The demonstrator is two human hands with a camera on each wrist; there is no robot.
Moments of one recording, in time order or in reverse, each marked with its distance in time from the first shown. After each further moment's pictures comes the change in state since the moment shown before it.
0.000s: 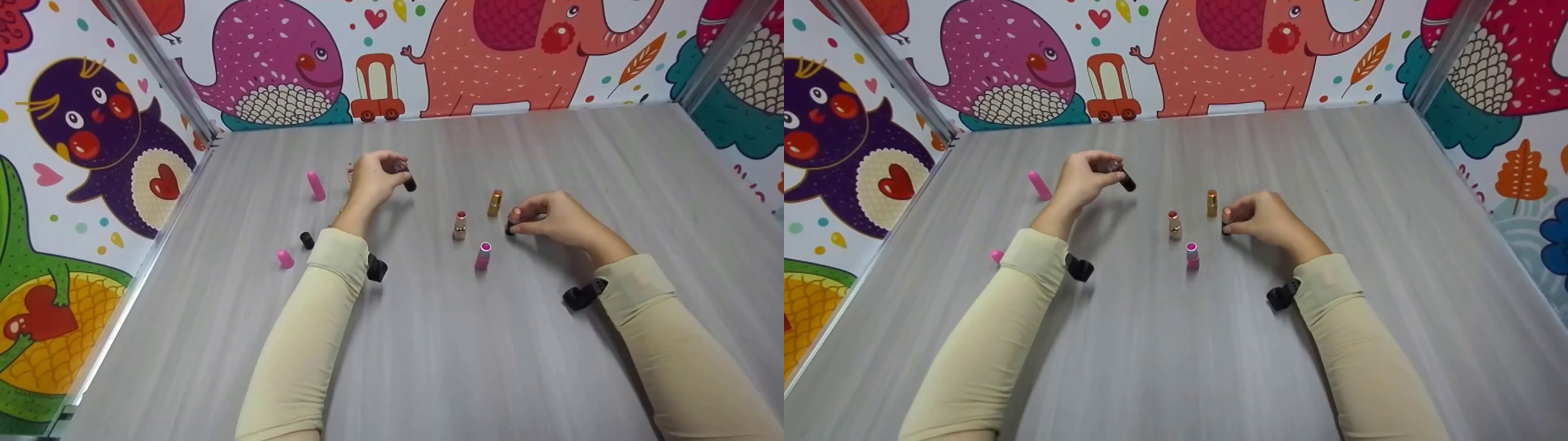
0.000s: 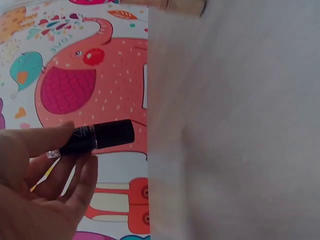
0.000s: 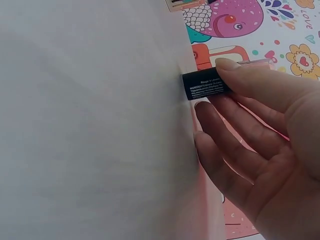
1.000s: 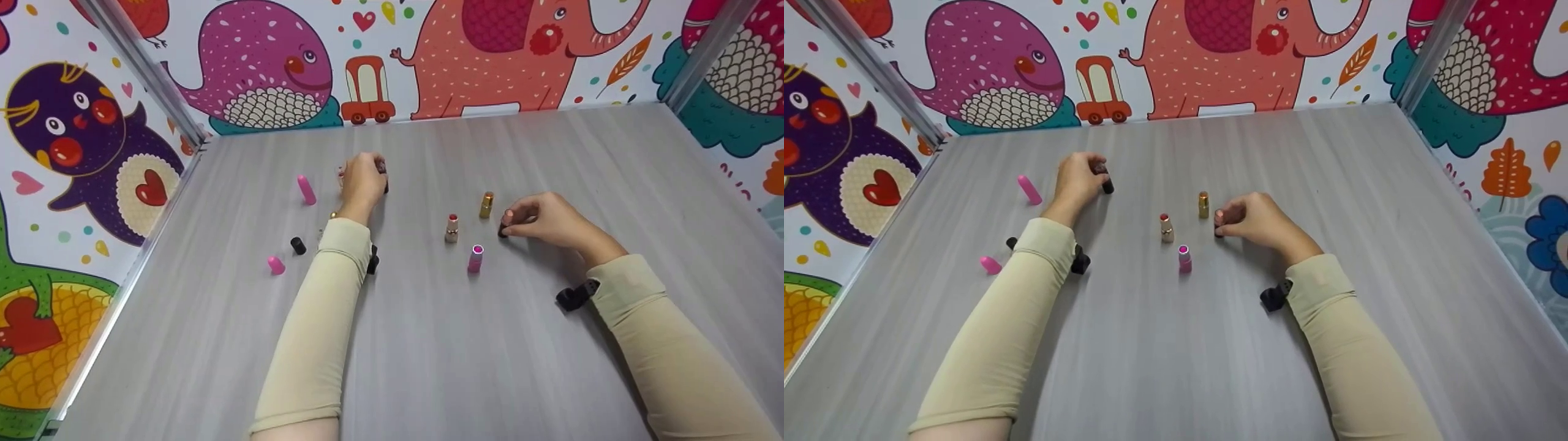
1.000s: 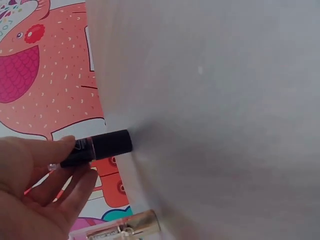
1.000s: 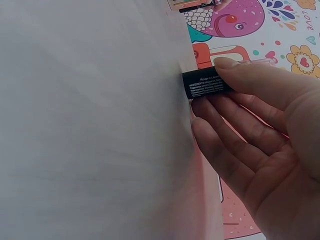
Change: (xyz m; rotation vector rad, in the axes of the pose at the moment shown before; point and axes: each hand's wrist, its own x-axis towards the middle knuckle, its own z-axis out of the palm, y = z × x) left_hand 0.033 -0.013 0.015 0.280 0.093 -0.087; right_hand 0.002 0.004 0.000 0.016 -0.004 -0.014
